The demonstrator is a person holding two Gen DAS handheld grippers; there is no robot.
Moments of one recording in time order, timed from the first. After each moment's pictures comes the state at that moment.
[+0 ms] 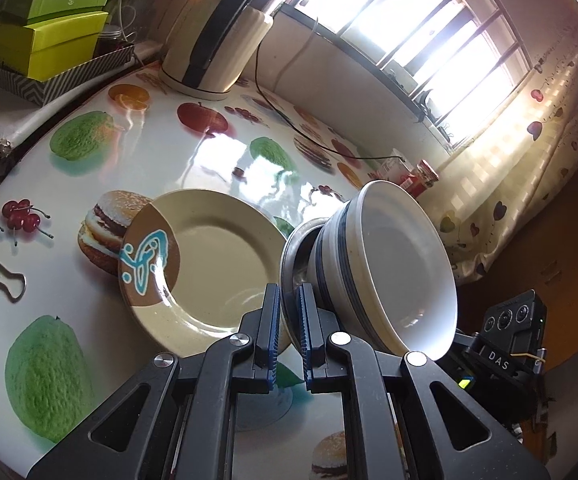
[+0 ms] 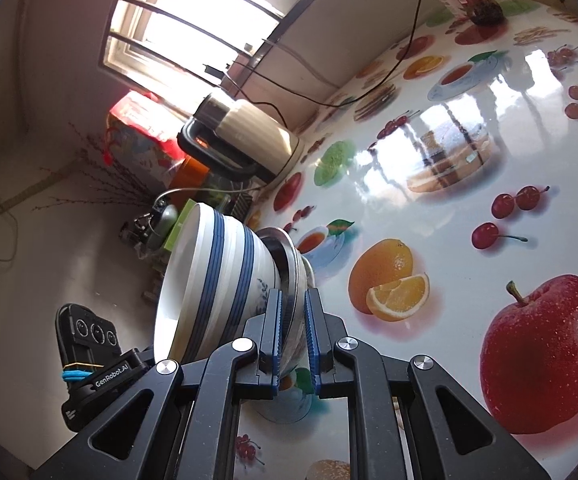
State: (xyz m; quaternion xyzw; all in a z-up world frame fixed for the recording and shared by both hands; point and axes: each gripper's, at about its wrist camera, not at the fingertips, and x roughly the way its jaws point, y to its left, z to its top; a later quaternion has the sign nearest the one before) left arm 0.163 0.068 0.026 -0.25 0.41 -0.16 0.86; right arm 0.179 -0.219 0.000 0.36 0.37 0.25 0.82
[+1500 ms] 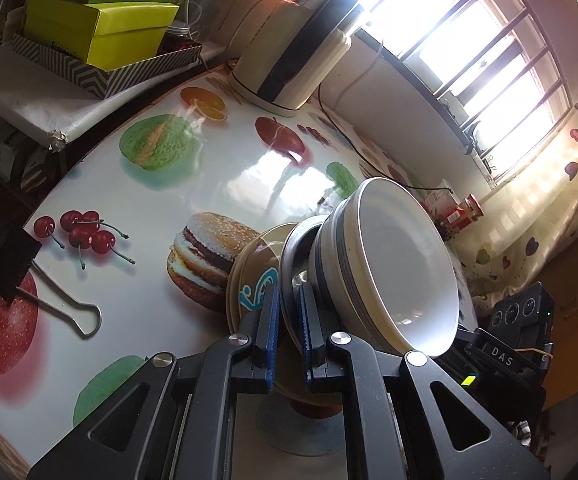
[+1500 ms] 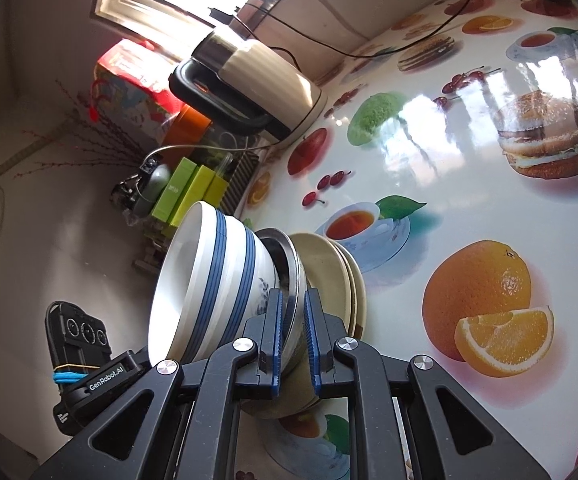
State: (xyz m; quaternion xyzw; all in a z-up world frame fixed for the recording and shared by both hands) left arm 0.177 0.129 0.005 -0.27 0.42 -0.09 0.86; right arm 0.243 -0.145 -0.018 0.32 0.43 0.28 0.80
